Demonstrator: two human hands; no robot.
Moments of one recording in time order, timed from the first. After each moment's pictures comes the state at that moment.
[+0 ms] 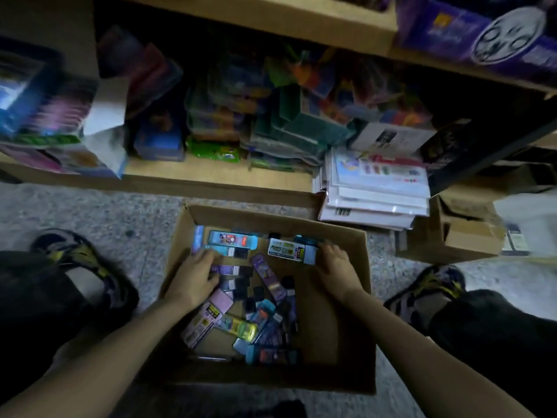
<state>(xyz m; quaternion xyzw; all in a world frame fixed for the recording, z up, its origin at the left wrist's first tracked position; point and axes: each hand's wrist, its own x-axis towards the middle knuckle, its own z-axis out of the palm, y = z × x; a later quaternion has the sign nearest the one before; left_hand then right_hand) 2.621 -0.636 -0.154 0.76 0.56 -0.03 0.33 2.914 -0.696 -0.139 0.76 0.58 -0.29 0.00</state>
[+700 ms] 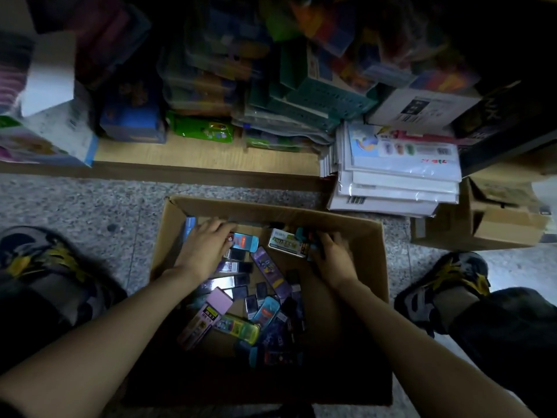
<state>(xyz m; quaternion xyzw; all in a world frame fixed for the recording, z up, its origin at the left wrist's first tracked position) 2.653 -0.586 -0.182 0.84 0.48 -0.07 0.24 2.907 -0.675 -0.184 0.80 0.51 -0.31 0.00</state>
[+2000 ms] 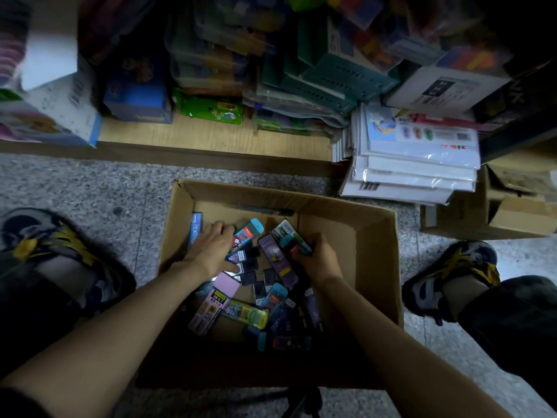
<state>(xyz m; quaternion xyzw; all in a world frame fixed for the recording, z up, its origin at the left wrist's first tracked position) 2.643 -0.603 -0.198 0.82 0.47 -0.20 0.28 2.856 -0.684 -0.182 0.81 0.30 -0.47 -0.15</state>
